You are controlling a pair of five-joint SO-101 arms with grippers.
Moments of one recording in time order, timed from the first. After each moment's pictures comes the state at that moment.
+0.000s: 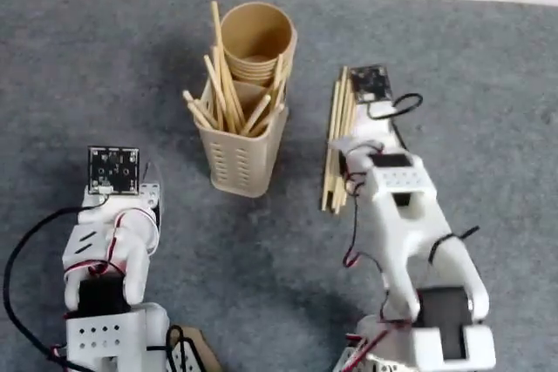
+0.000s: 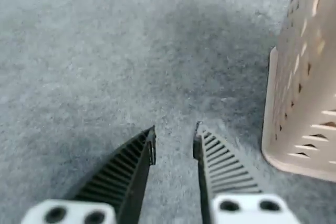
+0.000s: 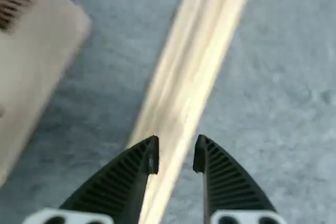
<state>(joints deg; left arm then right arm) -12.6 -87.6 82.9 43.5 -3.1 -10.0 -6.2 40.9 27.3 7.4</state>
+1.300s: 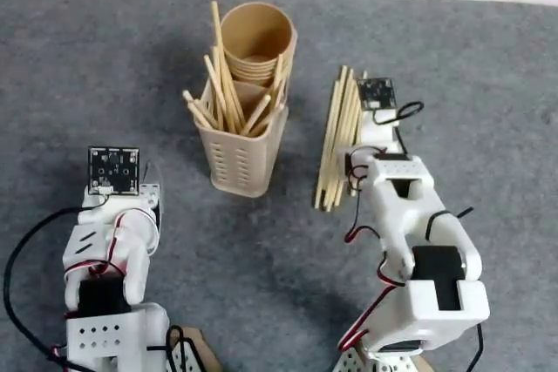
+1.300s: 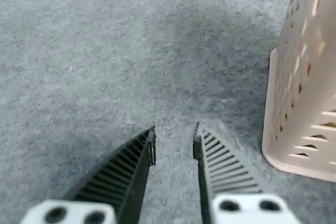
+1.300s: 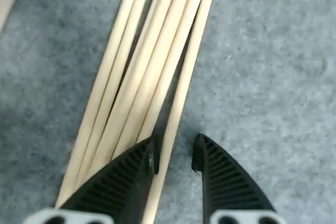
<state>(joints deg) -12.6 -87.6 83.1 43.3 -3.1 -8.1 5.0 38.7 23.5 7.3</state>
